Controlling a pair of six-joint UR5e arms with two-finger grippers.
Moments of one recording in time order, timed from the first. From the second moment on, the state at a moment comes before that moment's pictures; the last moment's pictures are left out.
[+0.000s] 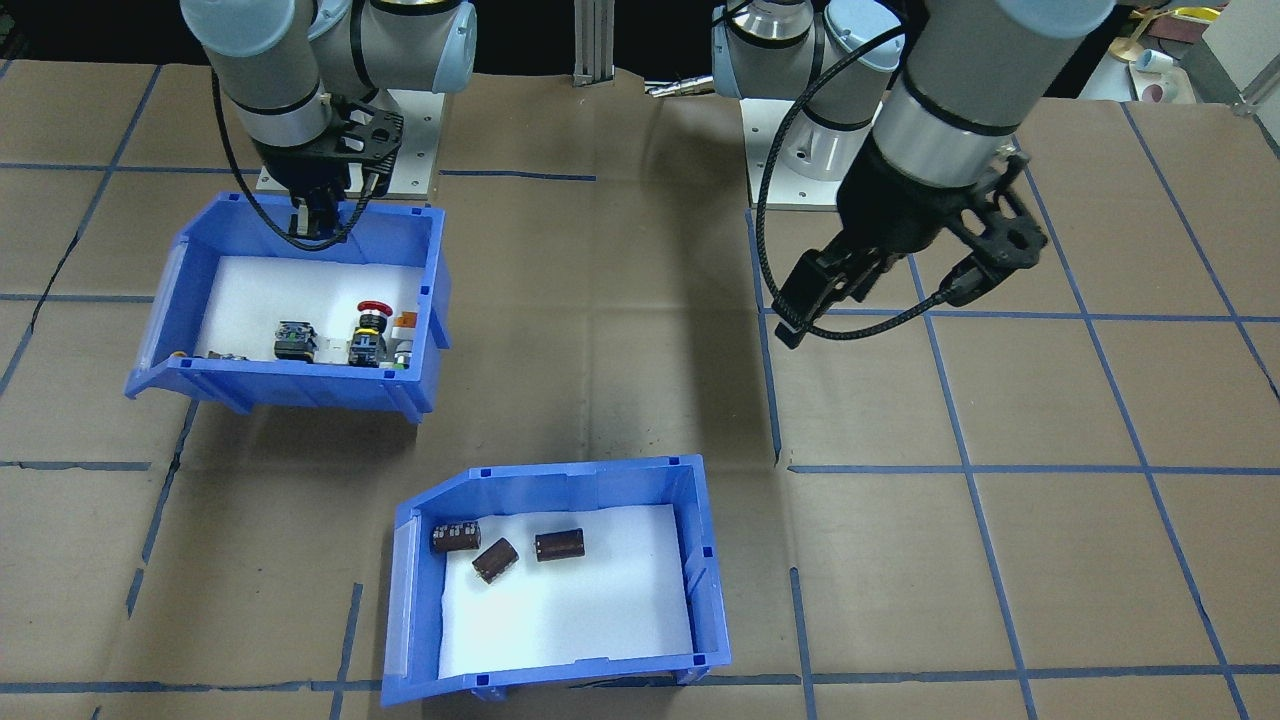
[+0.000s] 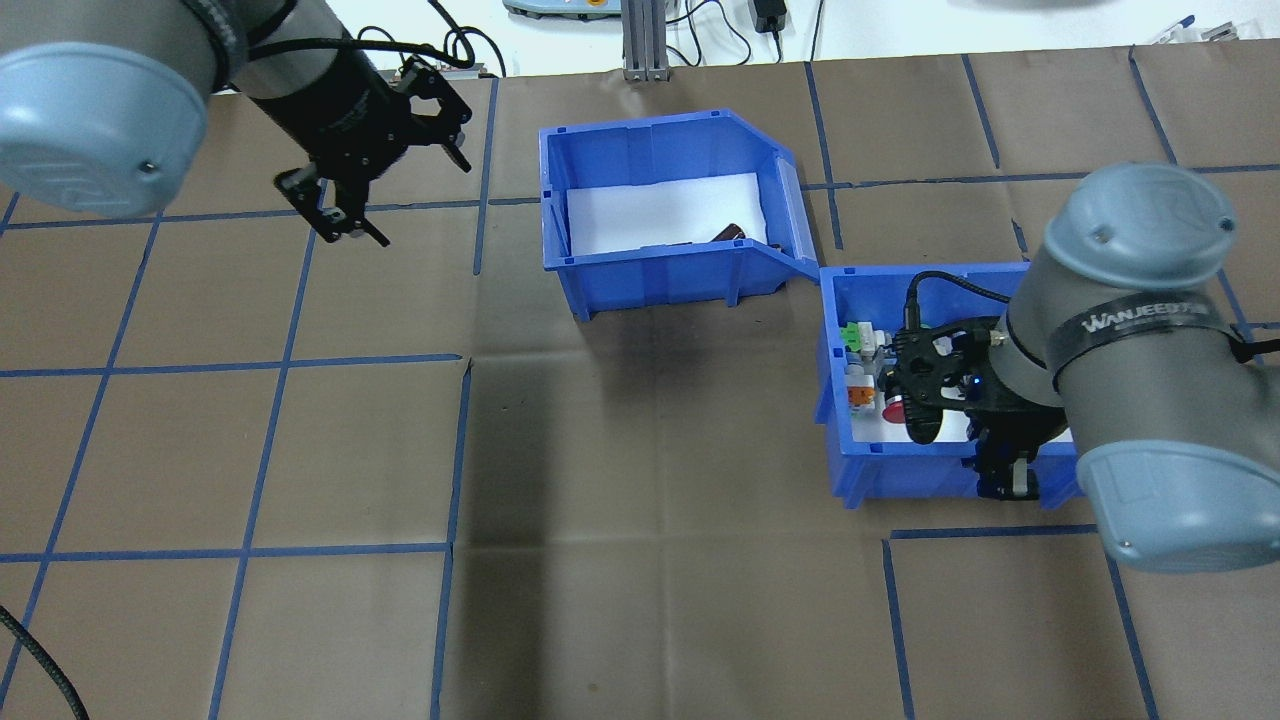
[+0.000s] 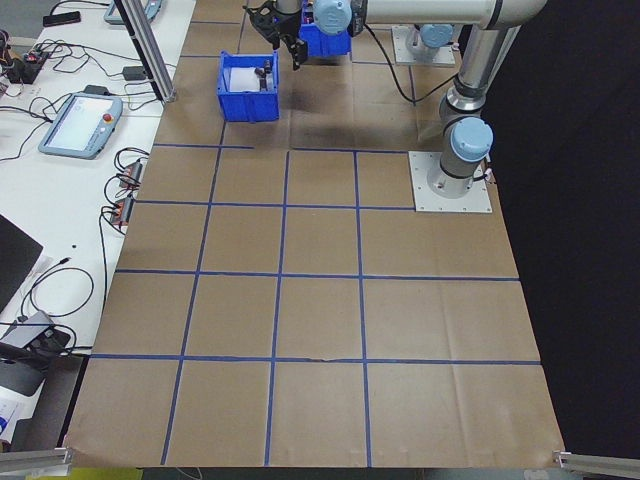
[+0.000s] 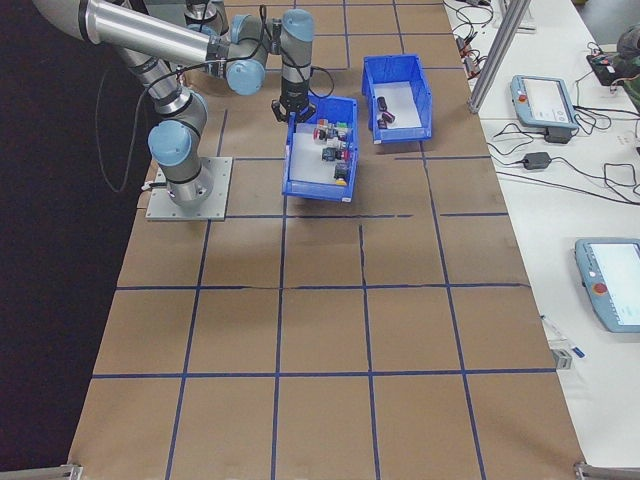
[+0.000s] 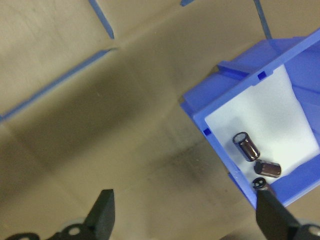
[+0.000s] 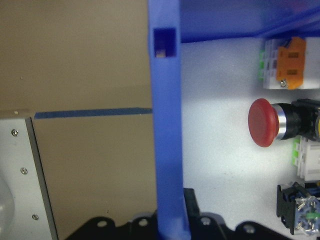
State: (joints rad) left arm -1.57 -1.64 -1.52 -1.46 1.45 -0.53; right arm 1.57 -1.83 2.14 -1.80 -1.66 -1.50
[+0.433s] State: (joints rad) left arm -1.52 -1.62 -1.47 -1.52 1.56 0.06; right arm 1.84 -1.81 2.15 -1.84 -1.64 -1.25
